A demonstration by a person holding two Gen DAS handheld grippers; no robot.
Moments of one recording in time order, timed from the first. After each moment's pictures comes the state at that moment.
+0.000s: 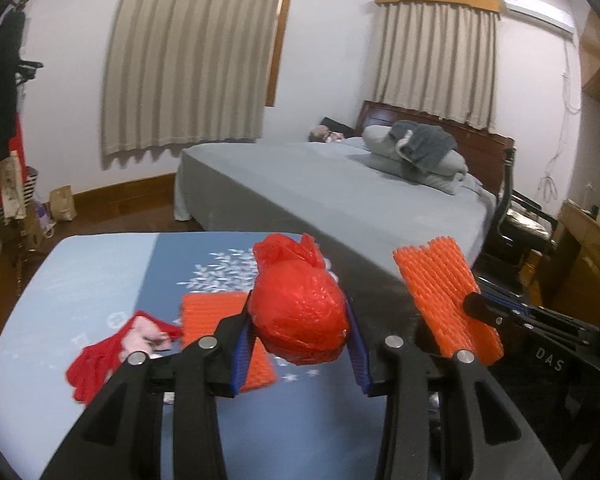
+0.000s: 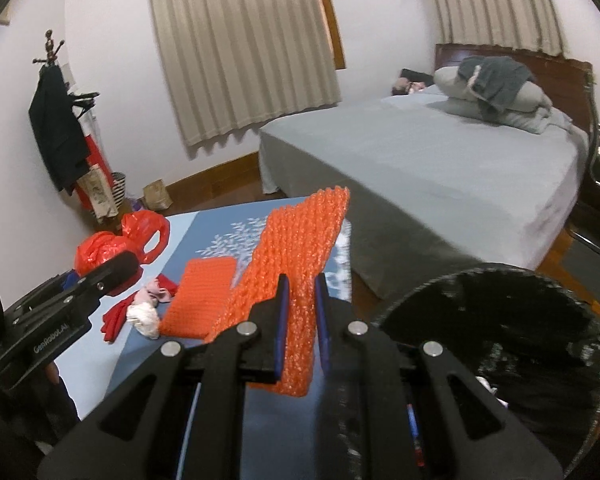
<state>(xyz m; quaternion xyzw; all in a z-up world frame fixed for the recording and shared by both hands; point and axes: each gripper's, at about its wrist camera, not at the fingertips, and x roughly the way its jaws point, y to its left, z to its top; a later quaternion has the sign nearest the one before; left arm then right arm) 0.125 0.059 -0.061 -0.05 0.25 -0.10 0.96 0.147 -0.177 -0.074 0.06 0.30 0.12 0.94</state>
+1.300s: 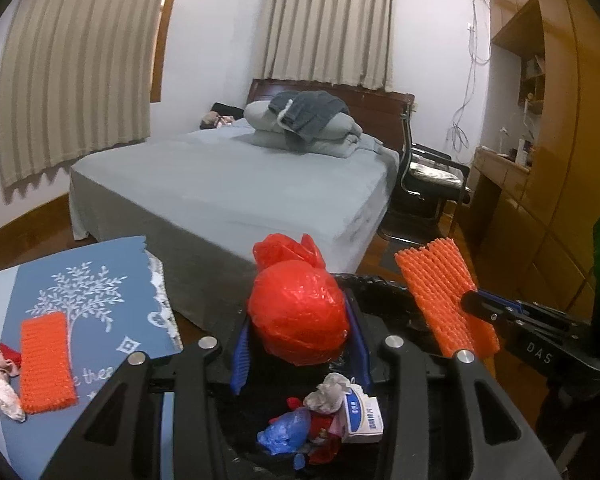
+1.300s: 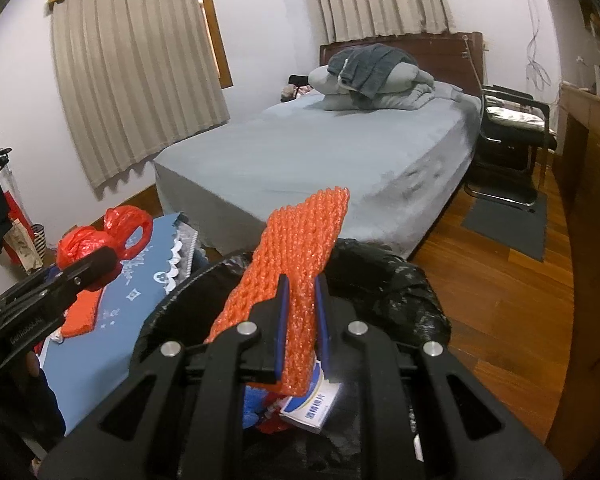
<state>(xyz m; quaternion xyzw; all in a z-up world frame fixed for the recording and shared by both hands) 0.131 -0.139 -0.065 0.01 0.26 -0.27 0.93 0.077 -0.374 -0.097 0.11 0.29 -0.05 0.95</state>
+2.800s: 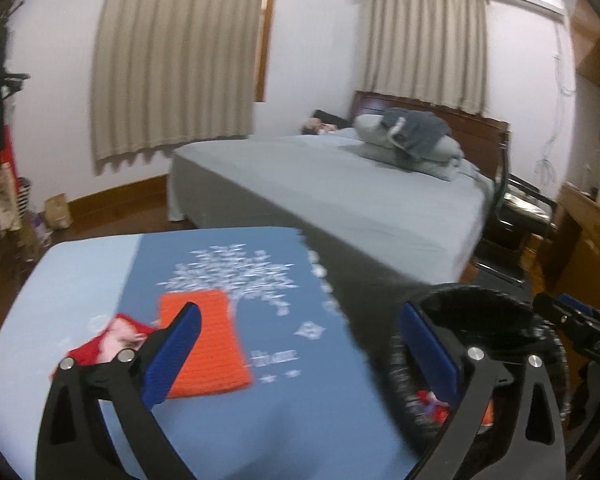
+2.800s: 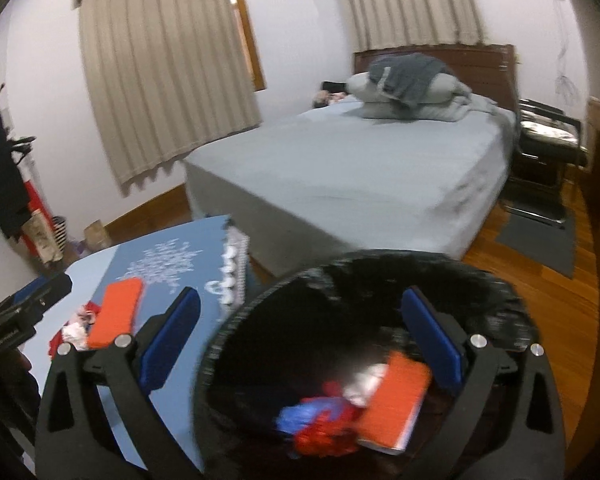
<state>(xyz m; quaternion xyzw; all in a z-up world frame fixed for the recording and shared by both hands) 0.142 0.035 -0.068 -0.03 0.26 -0.09 0.96 0.119 -0.277 -0.090 0.09 0.27 0.01 0.96</state>
